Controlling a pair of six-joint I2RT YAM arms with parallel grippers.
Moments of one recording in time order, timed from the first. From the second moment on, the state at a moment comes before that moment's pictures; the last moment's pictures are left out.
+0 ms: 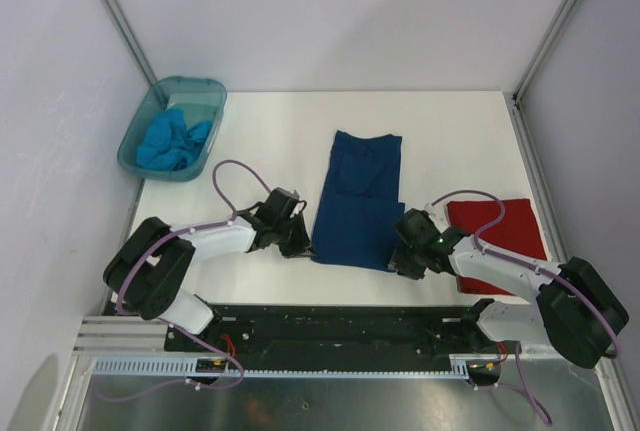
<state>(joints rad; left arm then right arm) -0.65 1.50 0.65 -0.16 0.24 -0.89 0.72 1.21 0.55 -0.50 0.10 1.18</state>
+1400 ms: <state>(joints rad) -0.63 1.21 0.72 -0.23 0.33 -0.81 0.67 1.00 0.86 -0.79 0.24 0.99</state>
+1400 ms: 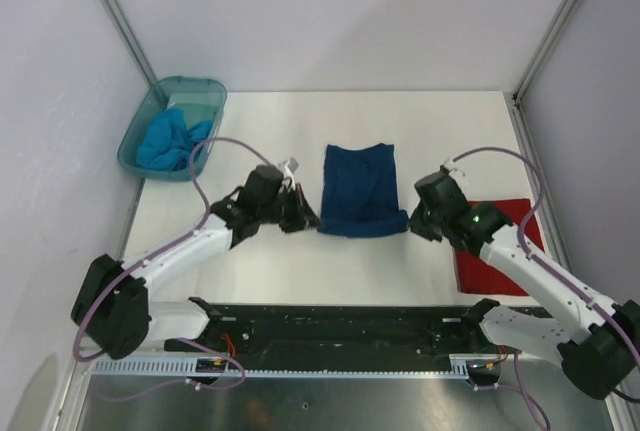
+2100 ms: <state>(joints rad) -0.36 2.33 1.87 -0.20 0.28 -0.80 0.21 2.12 1.60 -0.23 -0.01 0.74</state>
